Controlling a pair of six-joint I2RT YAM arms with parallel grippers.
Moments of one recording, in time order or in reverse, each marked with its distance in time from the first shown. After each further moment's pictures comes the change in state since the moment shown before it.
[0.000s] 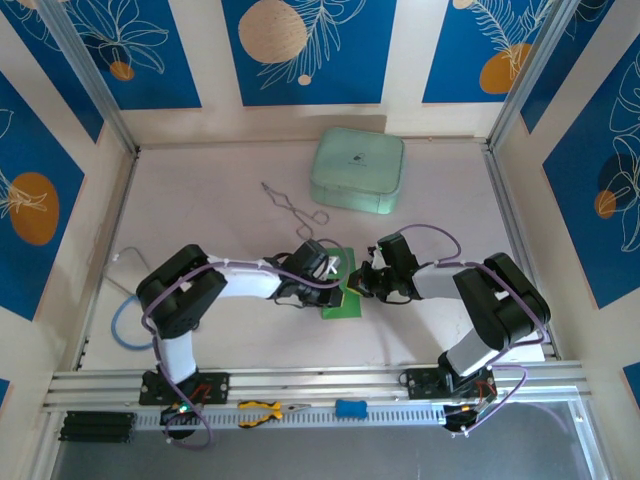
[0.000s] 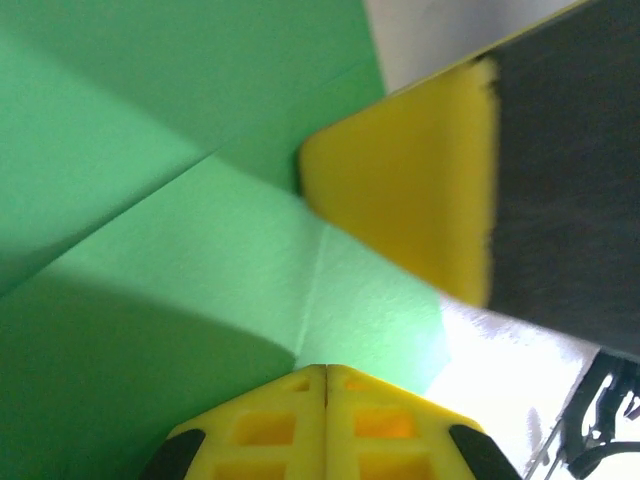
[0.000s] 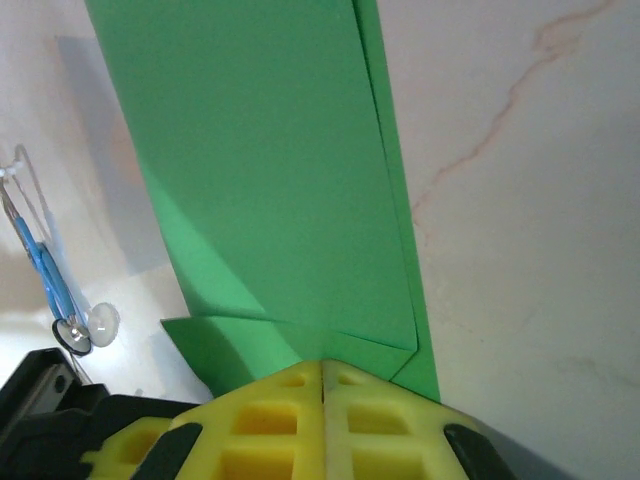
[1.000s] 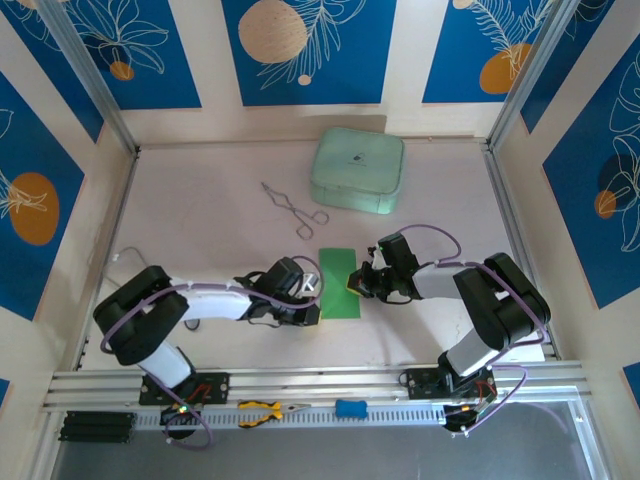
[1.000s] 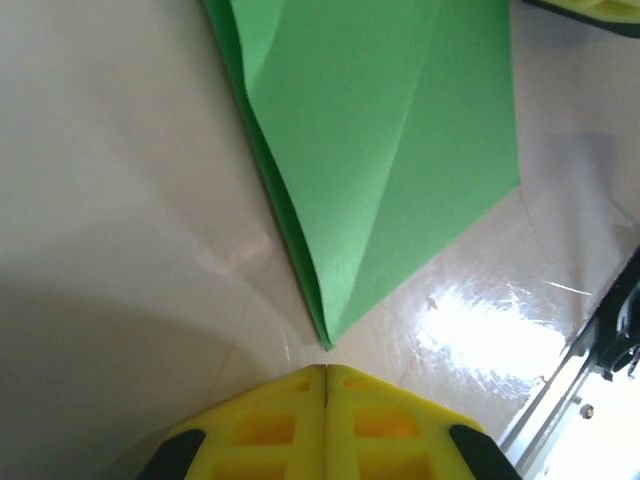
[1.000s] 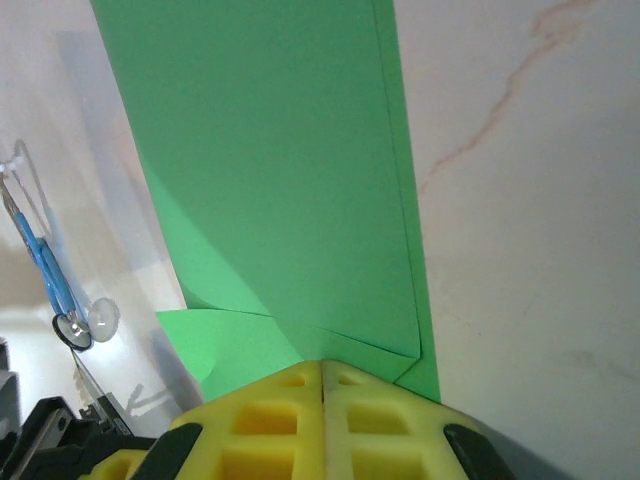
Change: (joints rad) left arm 0.000 -0.270 -0.278 0.007 -0.016 -0.019; right arm -0.003 0.000 0.000 -0.007 -0.009 -0.007
